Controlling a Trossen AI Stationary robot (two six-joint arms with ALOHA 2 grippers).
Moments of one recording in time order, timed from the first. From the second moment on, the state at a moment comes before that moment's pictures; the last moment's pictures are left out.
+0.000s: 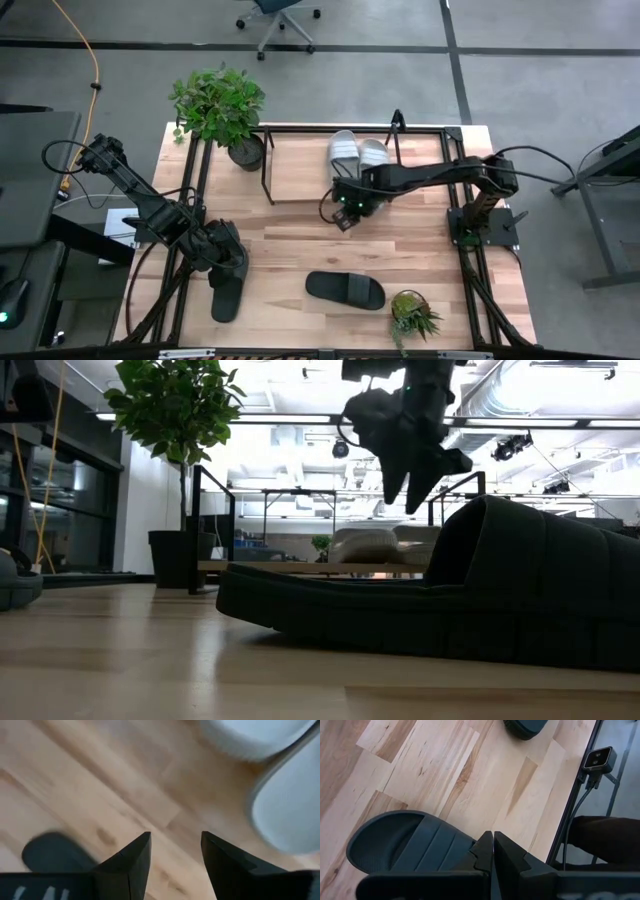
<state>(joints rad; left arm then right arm) -0.59 1.04 0.85 -0.86 -0.17 -1.18 -0.01 1.75 1.41 -0.97 -0.04 0.88</state>
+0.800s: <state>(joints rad) -0.59 1.04 0.85 -0.86 -0.17 -1.18 0.02 1.91 1.41 -1.12 -0.01 0.81</state>
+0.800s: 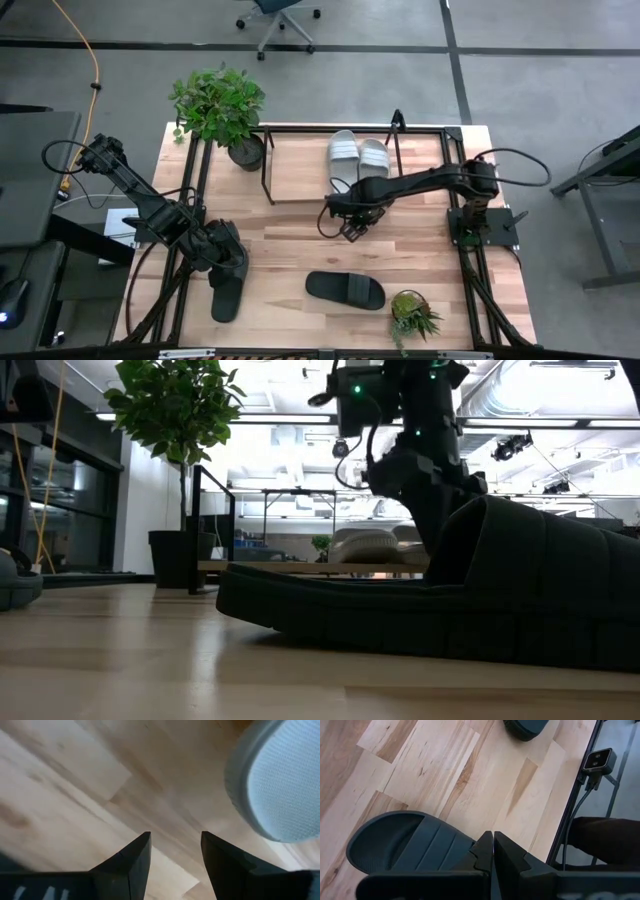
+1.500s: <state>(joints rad) -0.59 1.04 0.85 -0.86 -0.16 -1.18 0.00 1.93 1.41 -1.22 0.19 0.92</state>
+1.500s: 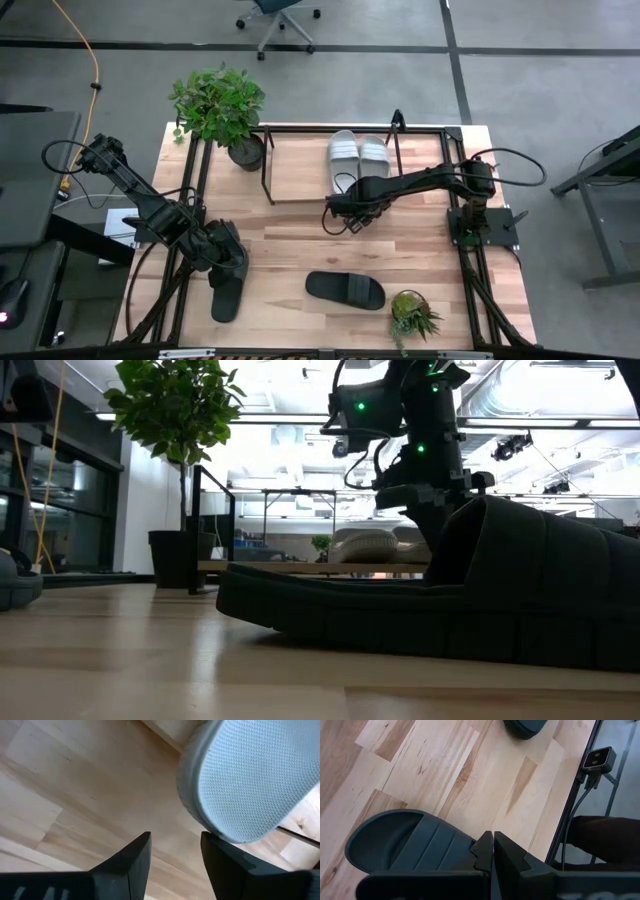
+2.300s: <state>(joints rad) -0.59 1.04 0.85 -0.86 -0.17 -1.18 0.02 1.93 1.62 -0.97 0.19 0.78</state>
